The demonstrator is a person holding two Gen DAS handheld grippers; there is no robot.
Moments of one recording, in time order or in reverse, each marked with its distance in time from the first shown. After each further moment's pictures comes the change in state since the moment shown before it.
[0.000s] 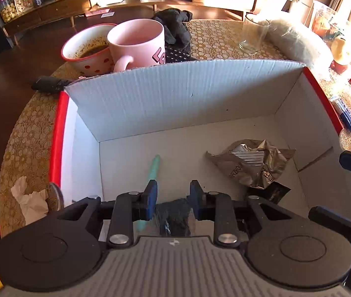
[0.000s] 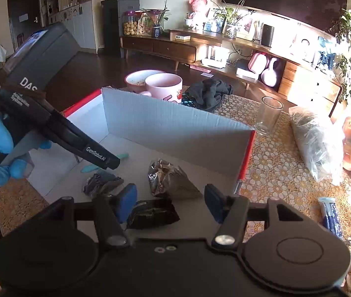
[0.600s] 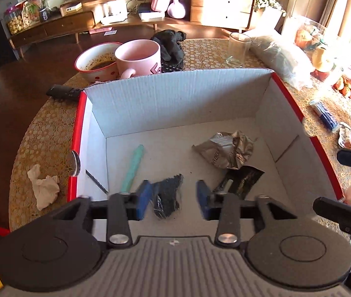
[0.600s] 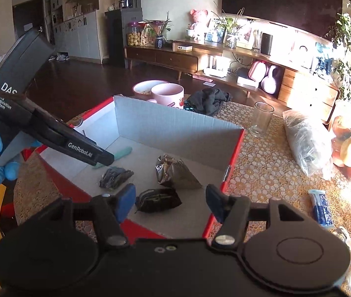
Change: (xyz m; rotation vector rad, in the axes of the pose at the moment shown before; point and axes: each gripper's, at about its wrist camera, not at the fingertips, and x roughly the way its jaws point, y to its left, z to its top) left arm -0.053 -0.012 -0.039 0.009 -0.110 -0.001; right arm -0.047 0.000 -0.021 0.003 -0.056 0.021
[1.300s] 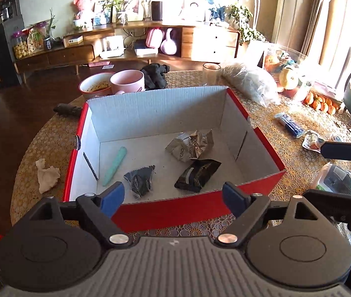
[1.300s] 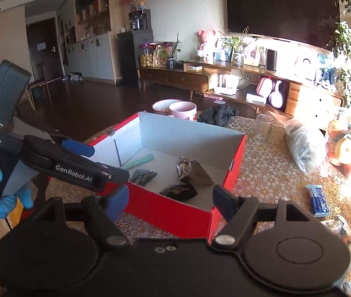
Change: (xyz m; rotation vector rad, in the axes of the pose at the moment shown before) left arm -0.074 -0.035 -0.066 -0.011 -0.198 -0.027; right arm -0.075 0.008 -0.031 0.017 -0.109 0.070
